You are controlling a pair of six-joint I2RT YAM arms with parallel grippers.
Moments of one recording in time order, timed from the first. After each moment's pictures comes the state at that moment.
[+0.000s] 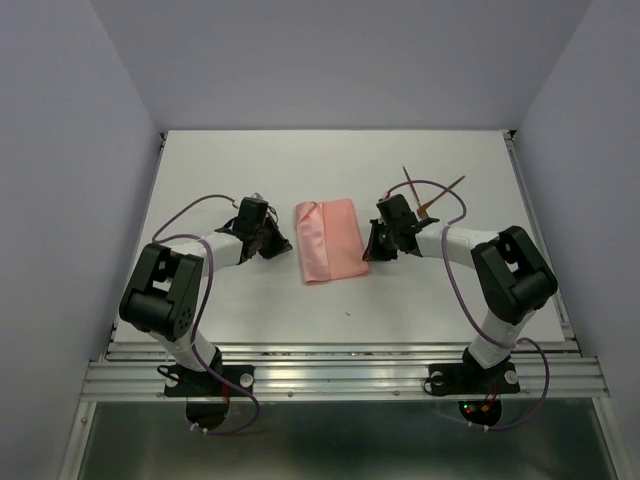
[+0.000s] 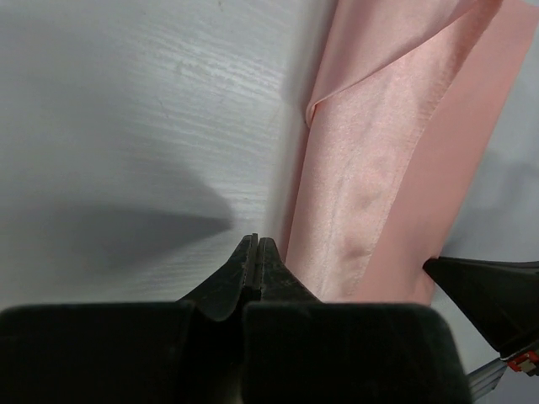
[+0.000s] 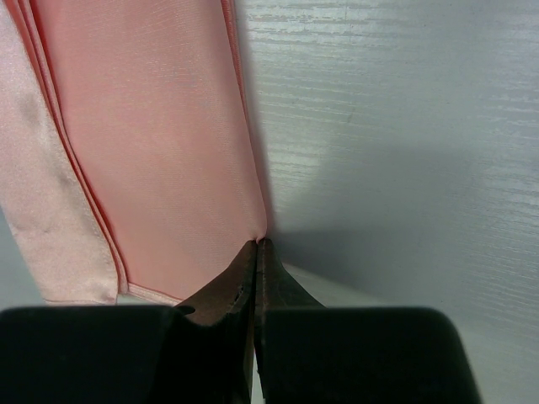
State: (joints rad) left arm -0.34 1.61 0.78 -0.01 0.14 -0.85; right arm 0.51 1.75 0.97 -0.18 -0.13 0.63
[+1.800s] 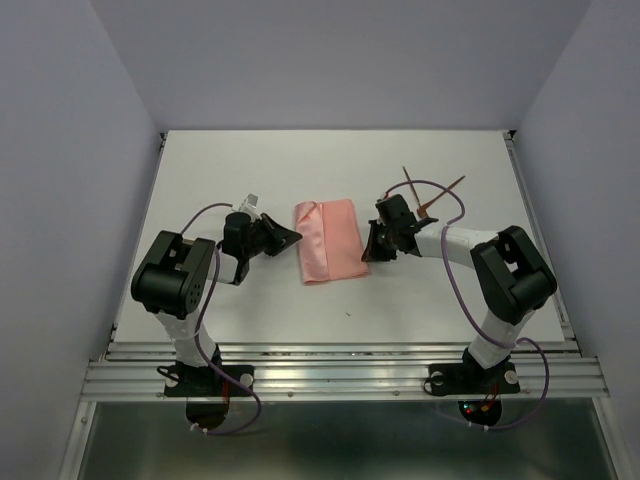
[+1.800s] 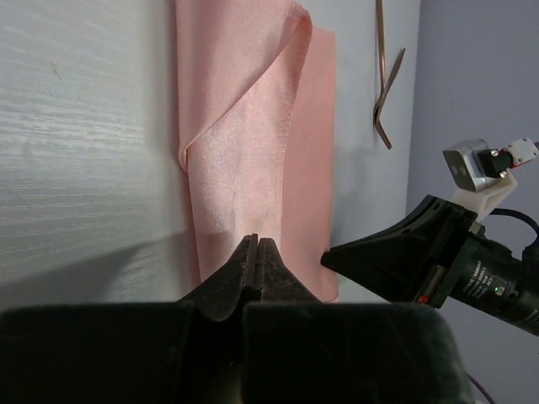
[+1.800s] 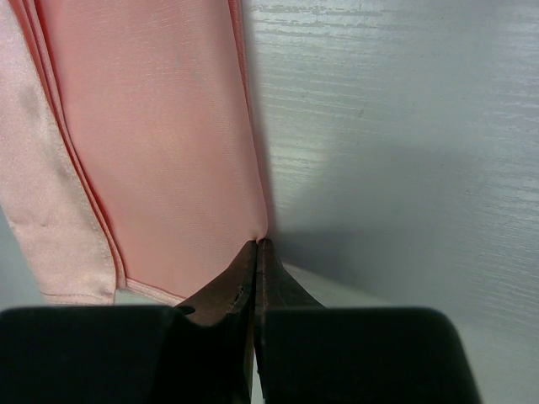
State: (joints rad) left arm -0.26 1.73 0.56 0.74 0.43 -0.98; right arm 0.52 1.75 0.97 -0.19 -0.16 0.63
